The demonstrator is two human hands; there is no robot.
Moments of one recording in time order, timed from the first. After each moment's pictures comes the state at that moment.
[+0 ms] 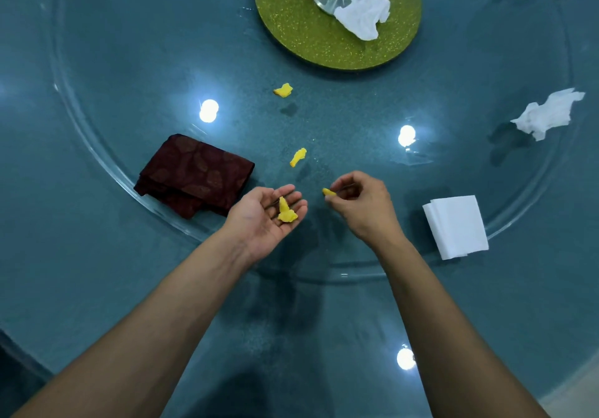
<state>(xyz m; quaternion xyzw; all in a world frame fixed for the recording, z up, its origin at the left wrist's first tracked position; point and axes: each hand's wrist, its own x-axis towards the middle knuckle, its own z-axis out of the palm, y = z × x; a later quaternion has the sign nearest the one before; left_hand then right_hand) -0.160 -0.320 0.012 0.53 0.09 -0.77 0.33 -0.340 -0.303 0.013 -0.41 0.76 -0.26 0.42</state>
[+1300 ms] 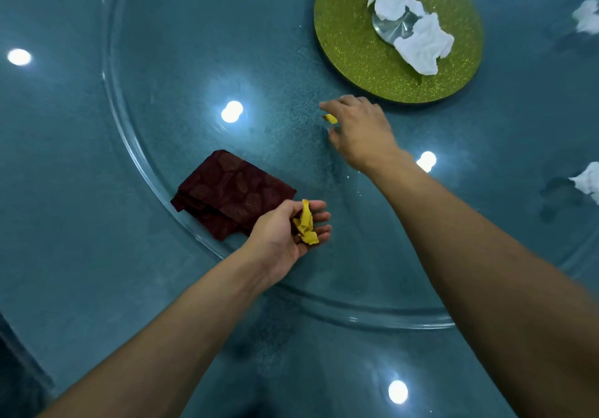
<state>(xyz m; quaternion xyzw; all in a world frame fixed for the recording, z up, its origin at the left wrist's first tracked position) -0.137 -0.341 0.005 0.54 -0.01 -0.77 0.34 -0.286 -0.491 0.003 -0.79 0.61 0.02 0.11</state>
